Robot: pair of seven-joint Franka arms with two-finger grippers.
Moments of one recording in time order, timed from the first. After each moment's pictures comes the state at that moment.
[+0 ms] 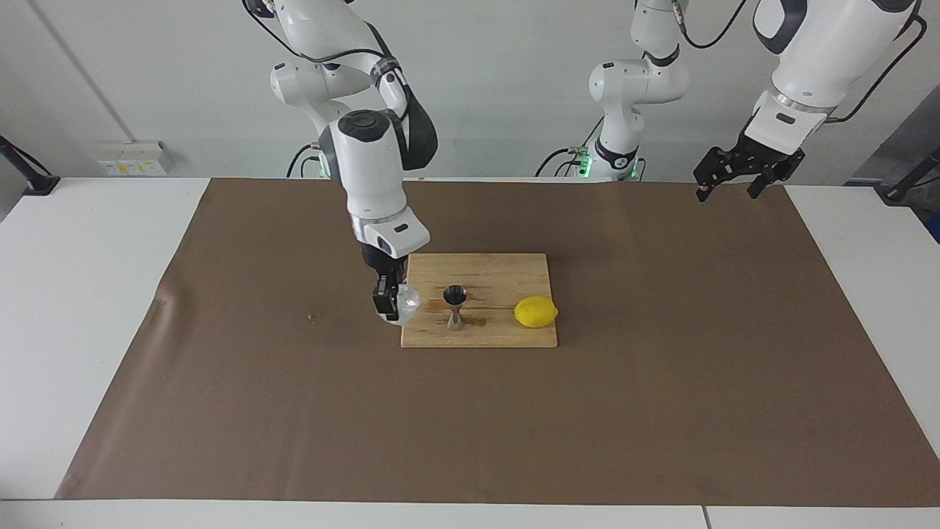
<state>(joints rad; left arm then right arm) -0.01 -0.09 -0.07 -1.68 -0.02 1.56 -0.10 0.23 0.22 0.02 -1.84 0.09 2.28 -1.25</state>
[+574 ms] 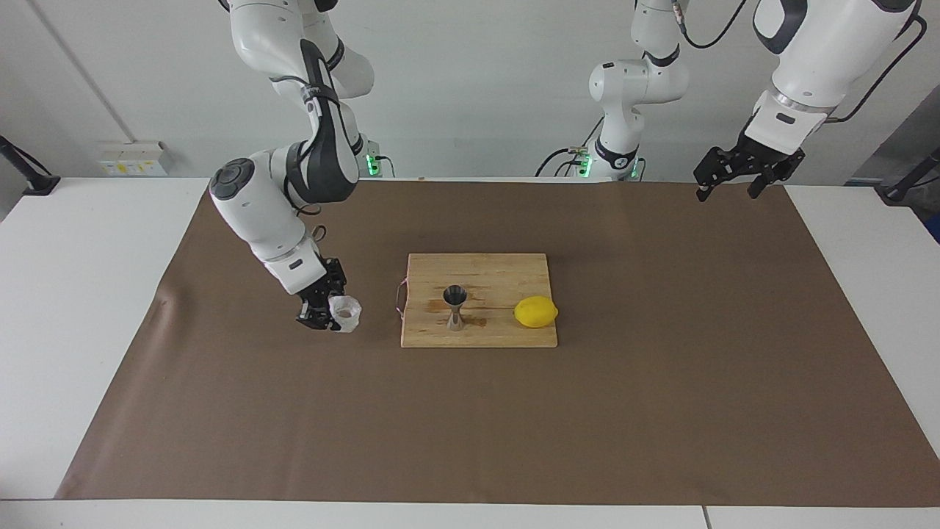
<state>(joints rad) -0.01 -0.09 -0.07 -1.68 -0.02 1.56 -0.10 0.03 0.21 0.01 -2.01 0.33 2.28 -1.51</state>
